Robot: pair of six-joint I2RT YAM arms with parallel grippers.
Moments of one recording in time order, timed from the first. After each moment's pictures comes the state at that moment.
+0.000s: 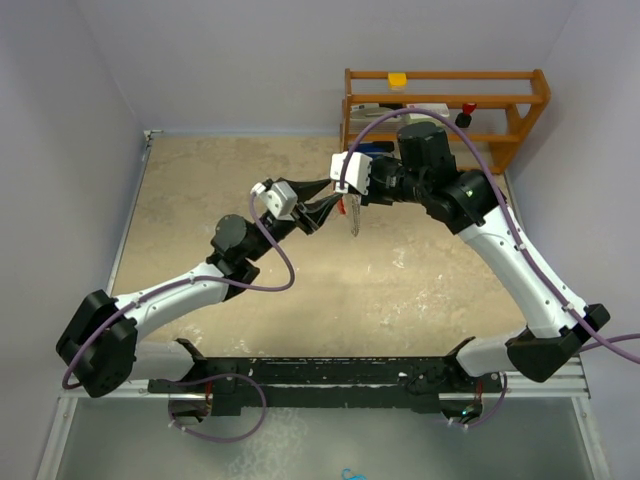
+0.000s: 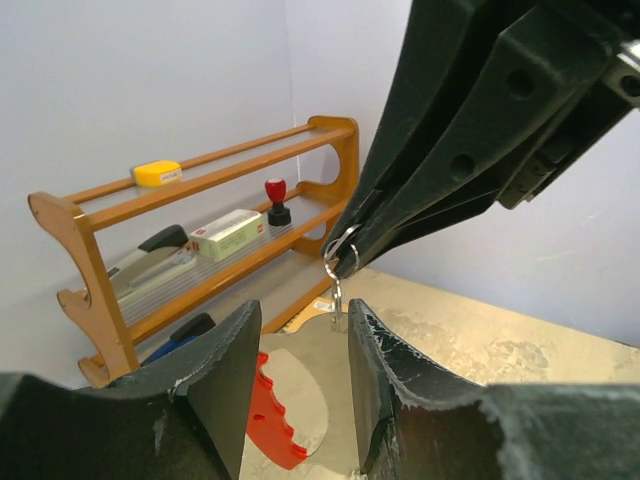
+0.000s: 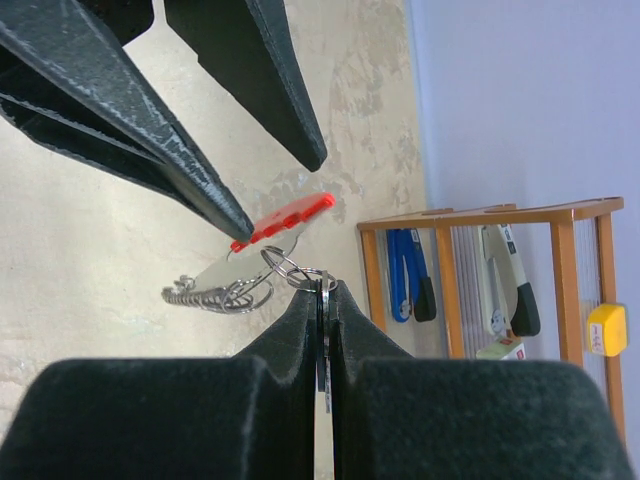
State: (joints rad) left arm -0.74 1.28 0.73 0.96 0.19 -0.03; right arm 0.63 1.38 1.69 -0.85 -0.27 -0.92
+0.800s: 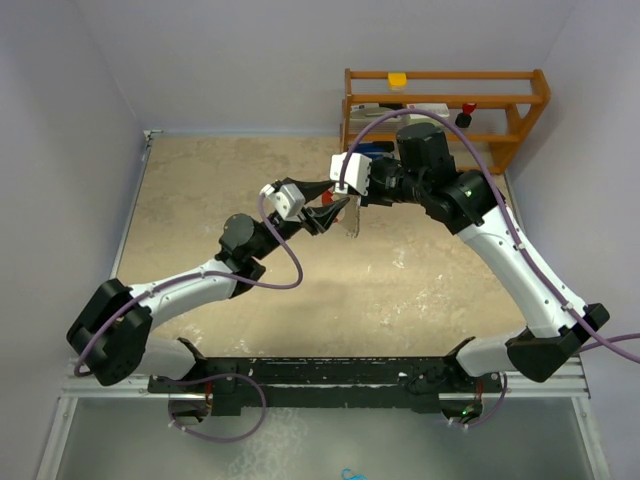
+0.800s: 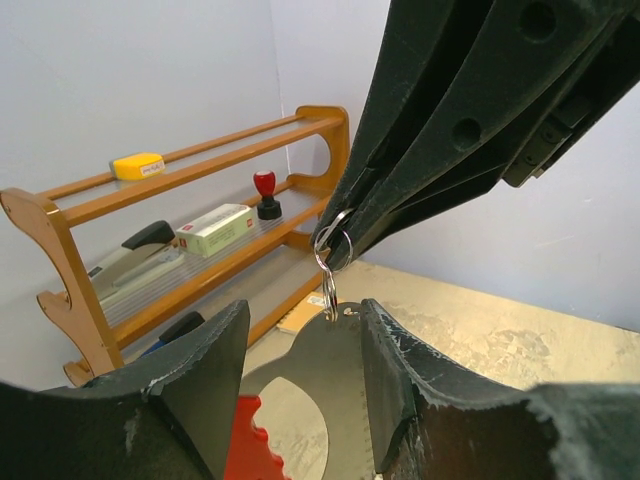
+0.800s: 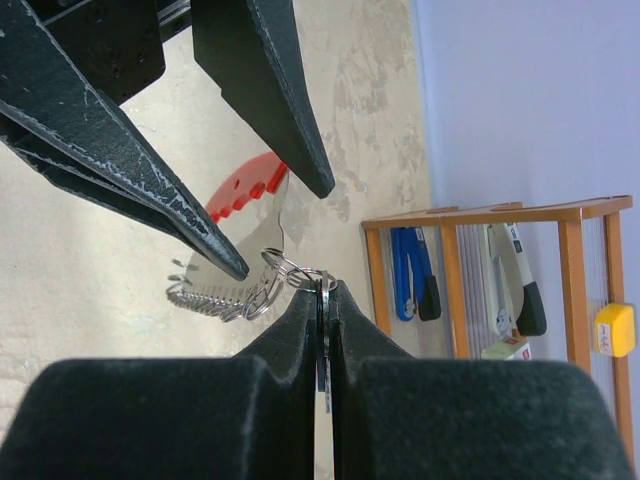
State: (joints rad) left arm -0.74 1.36 0.73 1.03 0.23 -0.01; right arm 0.63 1.38 1.68 -0.85 -0.27 -0.91
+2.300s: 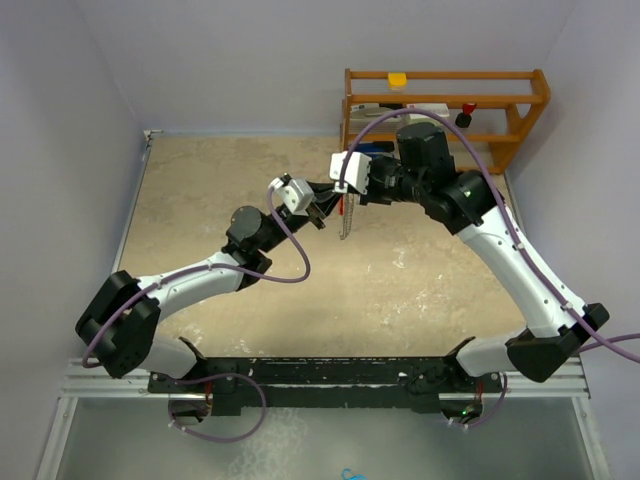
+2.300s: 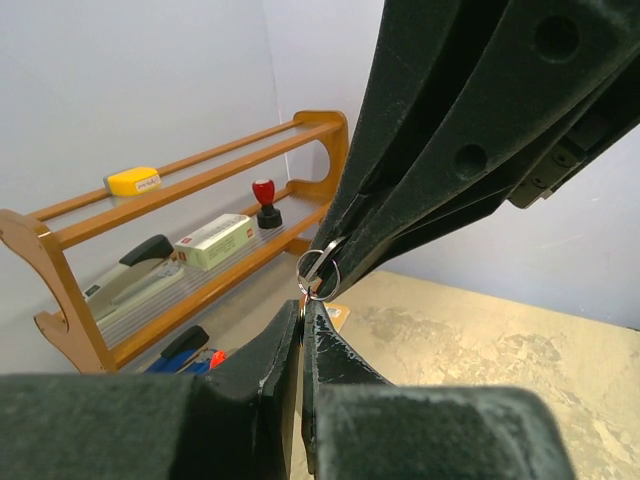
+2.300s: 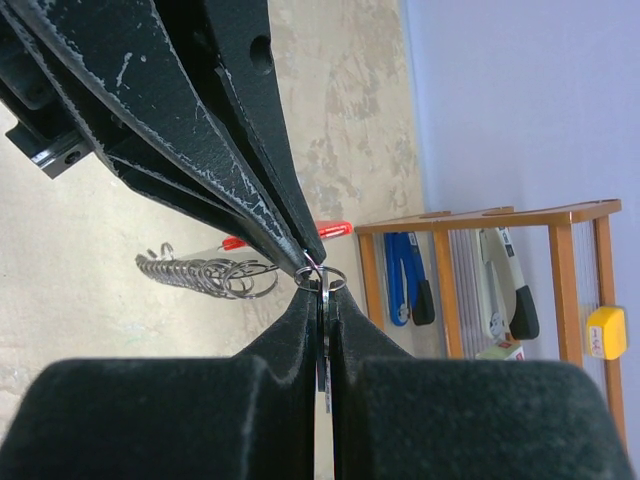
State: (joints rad) left arm -0.74 1.42 0.81 1.02 0.25 0.01; right arm 0.63 1.38 1.67 -0.83 -0.28 -0.91
